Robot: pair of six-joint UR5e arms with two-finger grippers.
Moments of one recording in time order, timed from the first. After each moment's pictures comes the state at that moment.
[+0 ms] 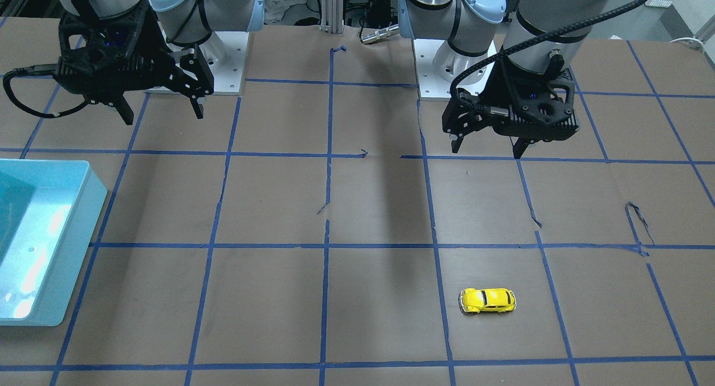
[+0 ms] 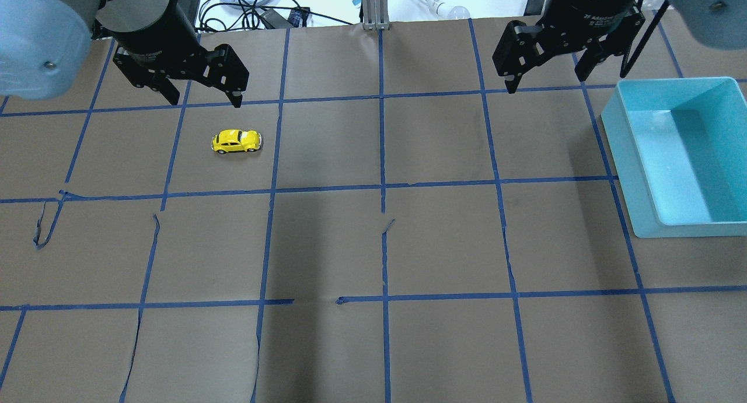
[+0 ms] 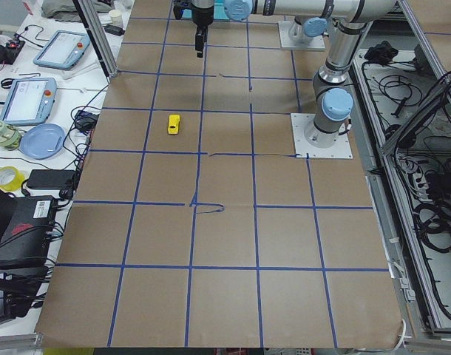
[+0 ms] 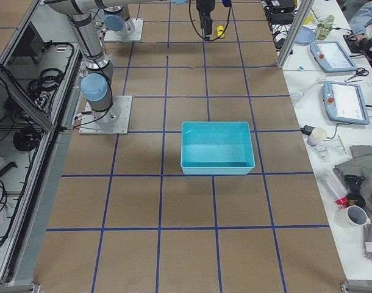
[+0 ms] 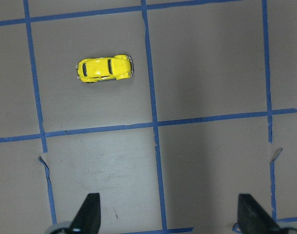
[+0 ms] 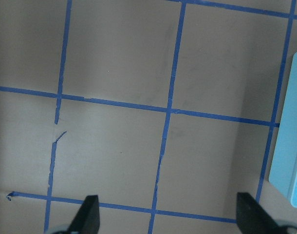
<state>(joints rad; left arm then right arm) -1.59 -1.63 -1.51 -1.50 1.58 0.08 1.61 -1.55 1.44 -1.53 -1.57 -0.10</state>
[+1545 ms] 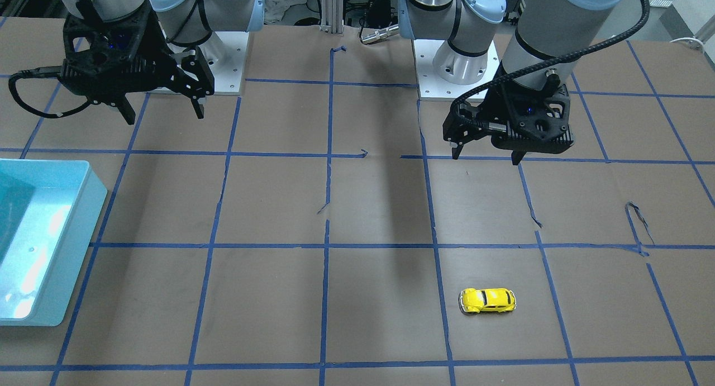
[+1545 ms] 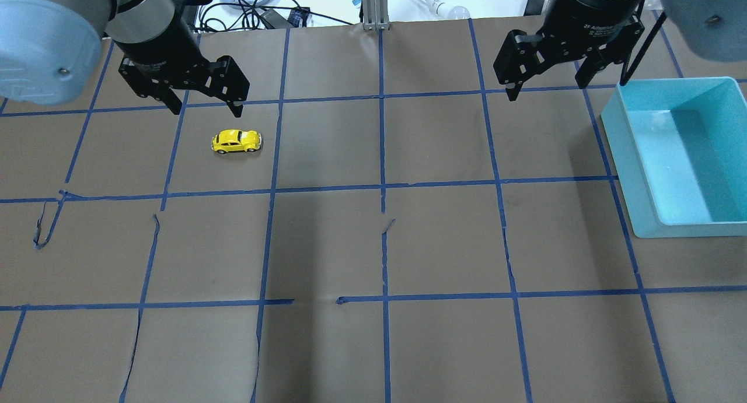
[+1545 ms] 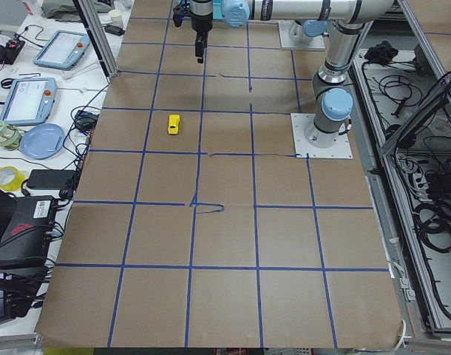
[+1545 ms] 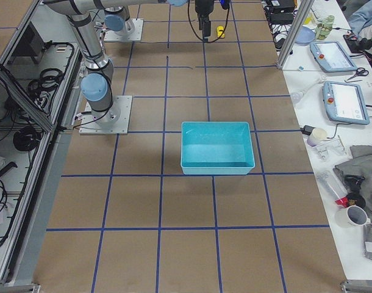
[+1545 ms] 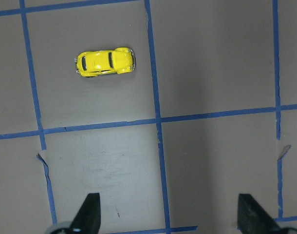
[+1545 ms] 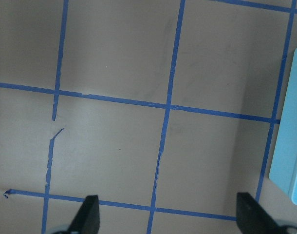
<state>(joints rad) -1.58 -1.64 -1.53 -1.50 1.58 0.09 1.61 -1.56 1.47 -1.54 -1.58 -0.10</state>
